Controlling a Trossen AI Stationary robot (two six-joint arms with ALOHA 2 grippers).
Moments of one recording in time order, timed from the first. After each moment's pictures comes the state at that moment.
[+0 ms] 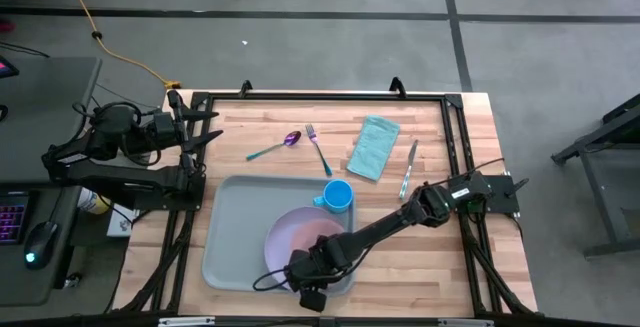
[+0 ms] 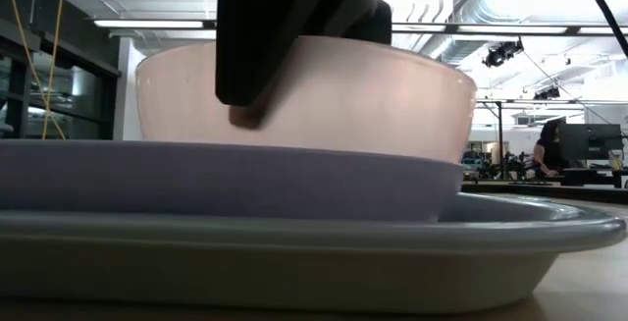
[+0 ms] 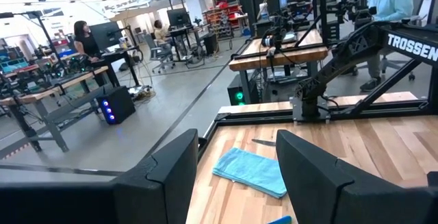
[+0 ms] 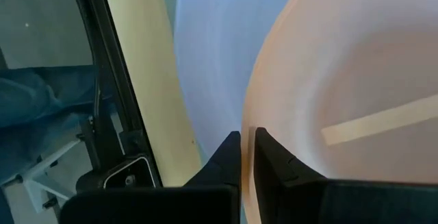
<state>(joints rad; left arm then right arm) 0.03 0.39 0.89 -0.49 -0.28 0.23 0.48 2.50 2.31 -1.06 -0.15 0.79</state>
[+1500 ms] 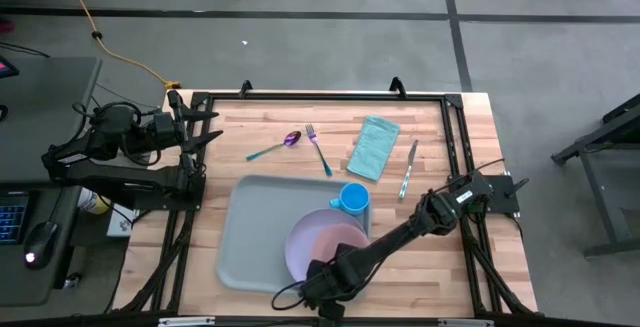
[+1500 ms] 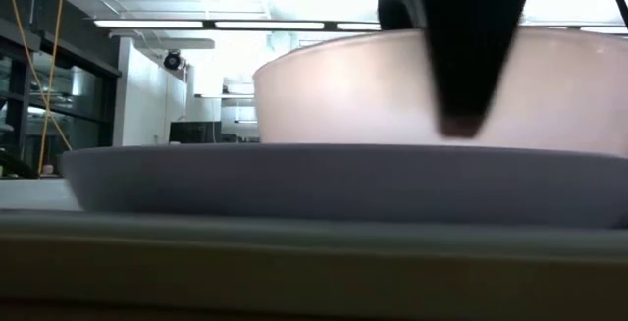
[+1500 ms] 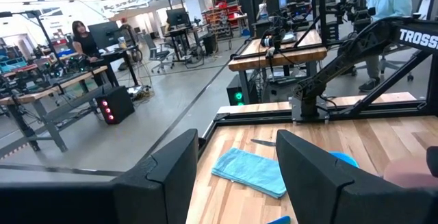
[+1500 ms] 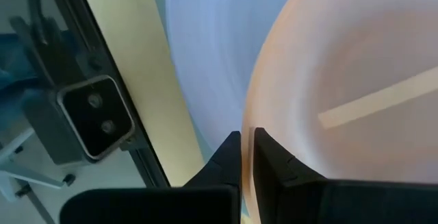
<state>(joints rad) 0.03 0.39 0.89 -0.49 -0.28 0.23 0.56 2.53 2.31 -1.27 -0.12 0.89</state>
